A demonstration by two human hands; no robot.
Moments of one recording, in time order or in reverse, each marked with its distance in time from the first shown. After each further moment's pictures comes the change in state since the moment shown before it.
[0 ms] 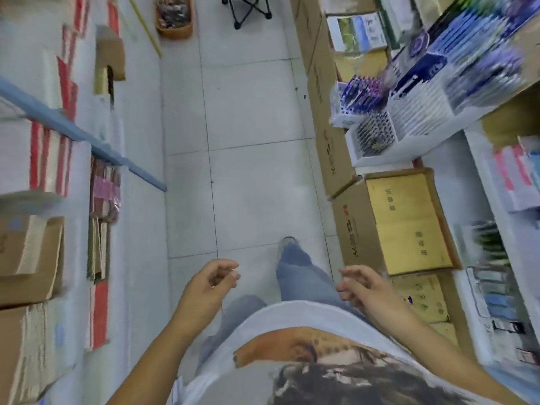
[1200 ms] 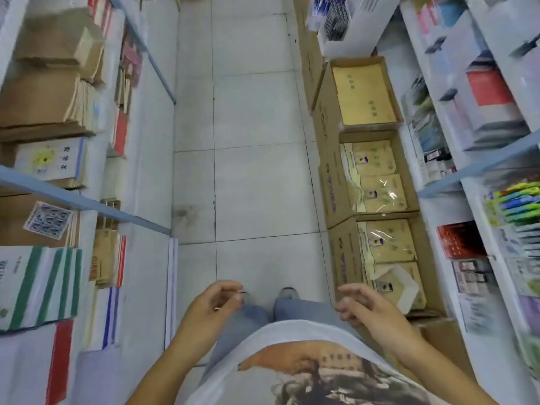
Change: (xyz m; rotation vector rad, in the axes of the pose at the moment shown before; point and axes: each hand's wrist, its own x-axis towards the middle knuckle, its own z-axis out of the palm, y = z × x) left_hand -0.584 -0.416 0.203 0.015 0.016 -0.012; right_hand -0.473 0.546 0.000 -0.048 -0.089 -0.037
